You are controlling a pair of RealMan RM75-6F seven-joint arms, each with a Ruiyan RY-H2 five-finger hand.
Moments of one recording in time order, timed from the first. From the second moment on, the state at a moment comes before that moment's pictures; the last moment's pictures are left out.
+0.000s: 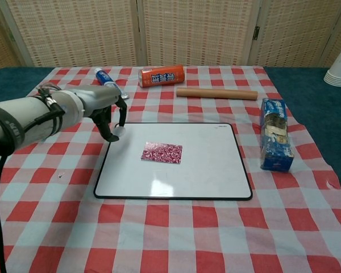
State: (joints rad) left arm -1.00 -1.69 -0.26 -1.48 0.48 1.05 0.85; right arm 0.22 -1.10 0.03 -1.77 -1.50 1.30 -0.12
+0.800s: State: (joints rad) left arm -1.14 -1.86 -0.34 -1.42 0.38 1.09 0.91; right arm 0.22 -1.08 0.03 -1.76 -1.50 1.30 -0.08
